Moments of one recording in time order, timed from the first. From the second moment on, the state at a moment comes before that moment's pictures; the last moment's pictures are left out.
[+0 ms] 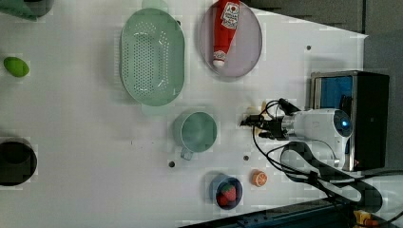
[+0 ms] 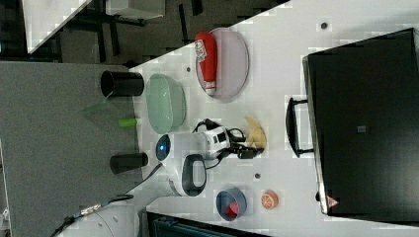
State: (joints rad) arm 0.04 0.40 -0.03 -2.47 -0.04 1.21 -0.26
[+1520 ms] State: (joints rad) arm 0.01 -0.17 -0.05 -2.29 -0.01 0.47 -0.29
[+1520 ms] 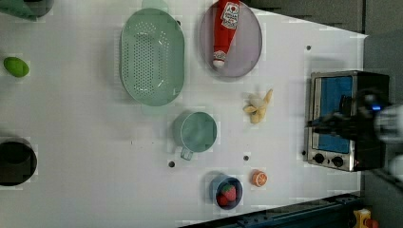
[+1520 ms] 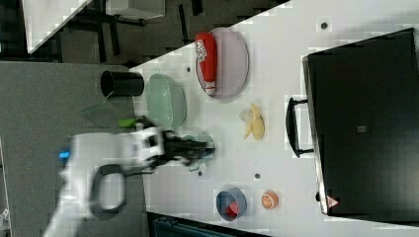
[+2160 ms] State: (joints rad) arm 0.02 -0.29 0.13 -2.16 0.03 0.26 -0.11
